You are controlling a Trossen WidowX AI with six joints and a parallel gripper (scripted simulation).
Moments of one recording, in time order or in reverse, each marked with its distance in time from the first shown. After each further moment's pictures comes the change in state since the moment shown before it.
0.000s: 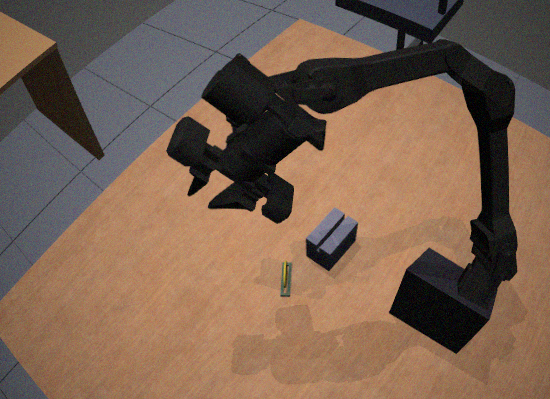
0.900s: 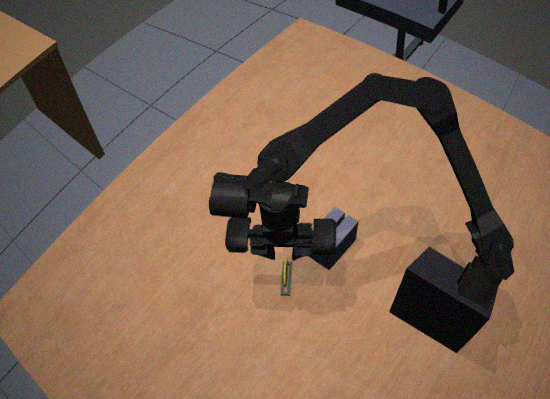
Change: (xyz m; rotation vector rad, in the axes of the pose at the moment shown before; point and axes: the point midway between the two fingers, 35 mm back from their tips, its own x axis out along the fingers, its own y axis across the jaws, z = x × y) arm 0.116 -0.217 0.076 -0.080 -0.127 -0.746
